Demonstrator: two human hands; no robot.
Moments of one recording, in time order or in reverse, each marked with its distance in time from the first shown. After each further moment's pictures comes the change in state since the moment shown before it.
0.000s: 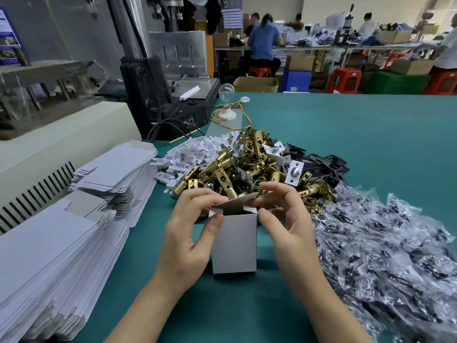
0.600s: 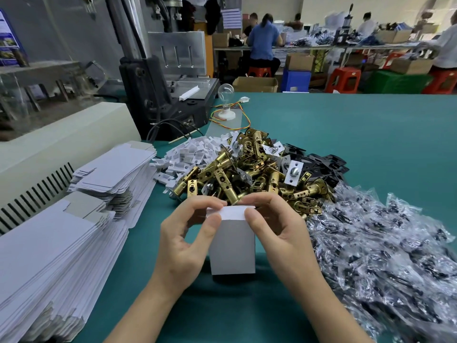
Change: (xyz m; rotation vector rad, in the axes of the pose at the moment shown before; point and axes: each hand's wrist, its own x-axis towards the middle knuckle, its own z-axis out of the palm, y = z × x) left_hand -0.001 0.009 -0.002 -0.236 0.019 -0.148; right_hand -0.002 -0.009 0.001 -0.081 -0.124 0.026
